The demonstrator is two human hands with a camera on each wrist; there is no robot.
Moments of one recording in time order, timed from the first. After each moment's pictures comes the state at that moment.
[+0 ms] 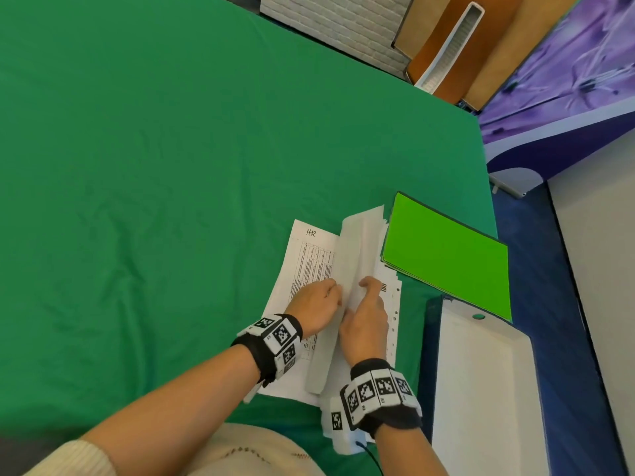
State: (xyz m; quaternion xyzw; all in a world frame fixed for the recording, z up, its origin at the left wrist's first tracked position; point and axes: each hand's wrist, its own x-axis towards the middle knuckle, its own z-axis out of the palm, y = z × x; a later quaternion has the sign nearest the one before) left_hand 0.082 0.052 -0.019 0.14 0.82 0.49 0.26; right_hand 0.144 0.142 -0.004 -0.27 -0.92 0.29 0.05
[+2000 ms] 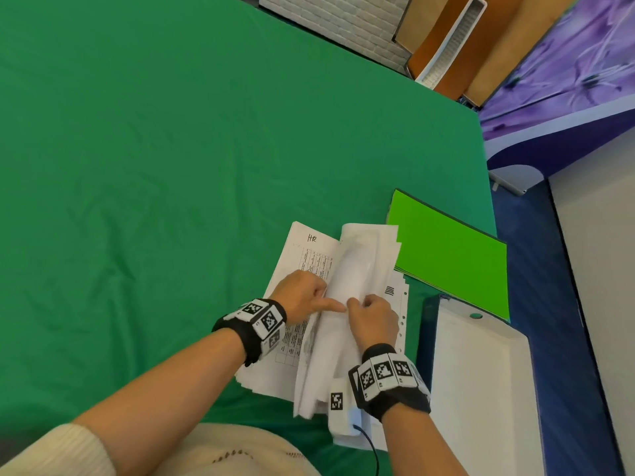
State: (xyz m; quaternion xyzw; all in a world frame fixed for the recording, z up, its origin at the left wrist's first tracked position) left_hand 0.057 0.039 -0.027 0.24 0.84 0.41 0.25; right_hand 0.129 0.178 -0.008 -0.38 -0.87 0.30 -0.04
